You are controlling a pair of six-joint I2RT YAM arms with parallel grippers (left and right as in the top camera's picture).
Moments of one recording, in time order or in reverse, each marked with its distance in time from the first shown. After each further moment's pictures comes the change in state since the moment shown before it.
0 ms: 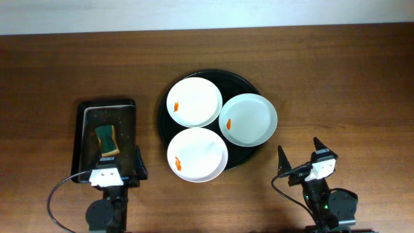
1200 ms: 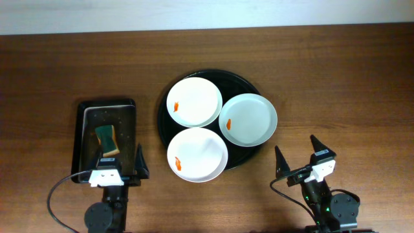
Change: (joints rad) left arm 0.000 0.000 -0.002 0.073 0.054 0.000; right arm 0.000 0.000 0.000 0.071 -0.080 0.011
